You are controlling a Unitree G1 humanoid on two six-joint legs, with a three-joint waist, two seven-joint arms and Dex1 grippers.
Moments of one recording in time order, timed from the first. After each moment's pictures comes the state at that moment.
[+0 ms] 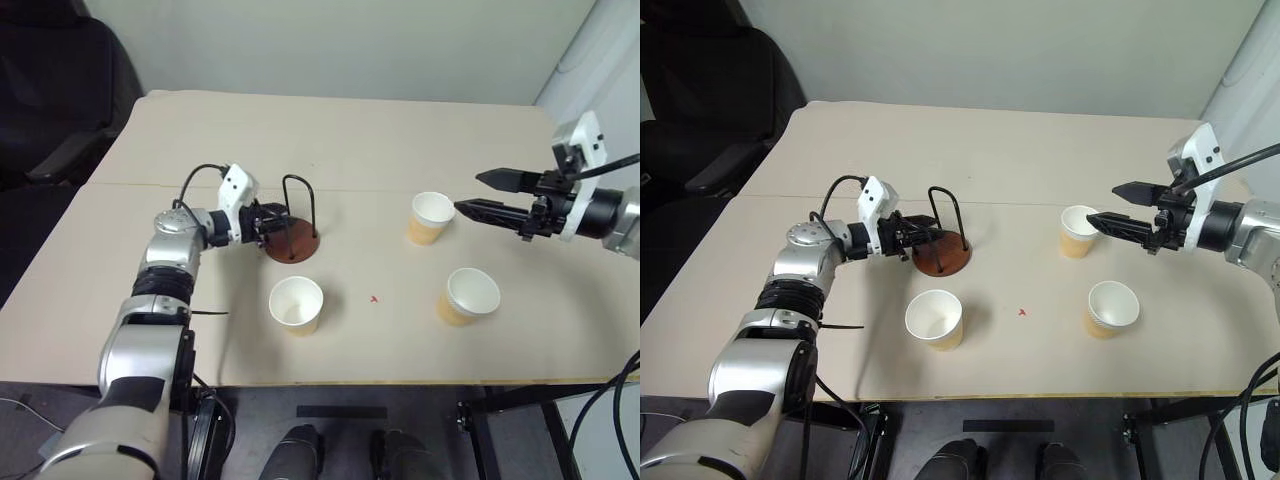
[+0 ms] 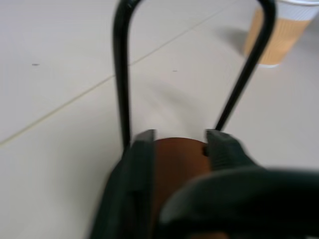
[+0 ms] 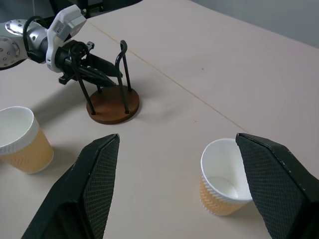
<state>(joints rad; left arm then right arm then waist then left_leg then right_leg) -1.00 0.51 0.04 0.97 -0.15 0.08 -1.15 -0.64 -0.94 -0.20 -0.21 0.70 0.91 0.87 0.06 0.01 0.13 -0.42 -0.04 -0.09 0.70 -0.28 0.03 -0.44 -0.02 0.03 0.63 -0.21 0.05</state>
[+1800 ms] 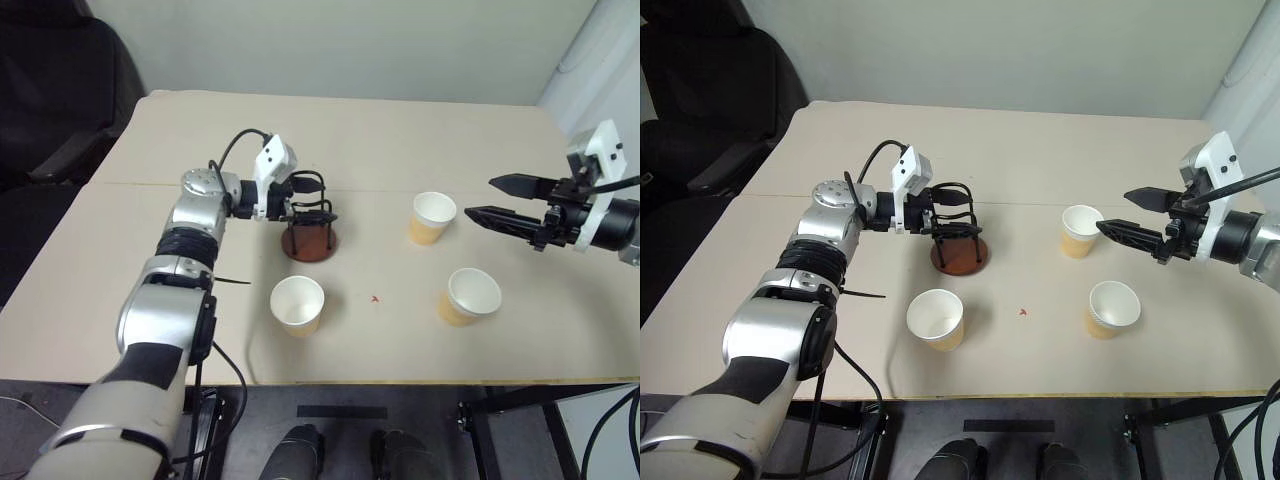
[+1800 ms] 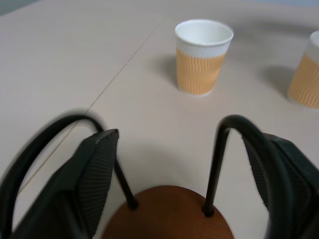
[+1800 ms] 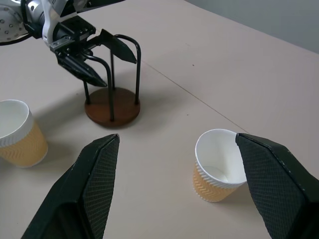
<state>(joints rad) -1.19 0.45 -0.04 1.07 -0.07 -0.01 -1.31 -0.55 -0.98 -0.29 -0.32 0.75 0.95 0.82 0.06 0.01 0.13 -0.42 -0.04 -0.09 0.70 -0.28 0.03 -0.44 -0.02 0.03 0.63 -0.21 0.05</state>
